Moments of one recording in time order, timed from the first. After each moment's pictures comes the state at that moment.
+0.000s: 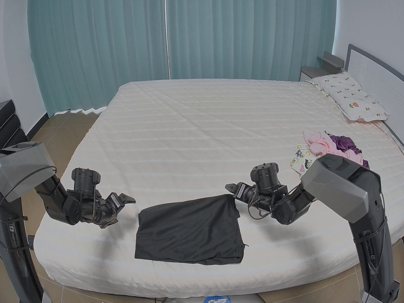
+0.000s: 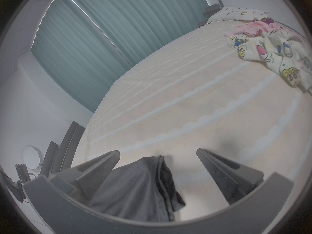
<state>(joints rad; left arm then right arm) -0.04 2.21 -0.78 -0.62 -0.26 -0.80 0.46 2.51 -1.25 -0.73 -0.09 0.70</state>
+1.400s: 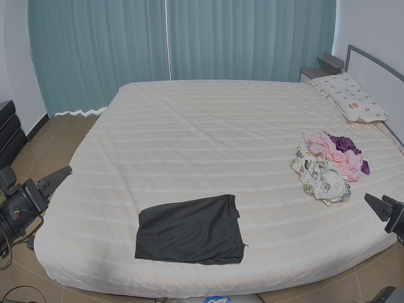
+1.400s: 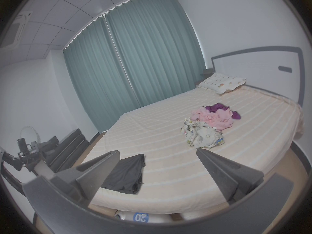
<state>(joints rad) -0.04 0.99 -0.27 -0.61 -0.20 -0.52 0.21 0.74 -0.25 -0.30 -0.09 0.32</state>
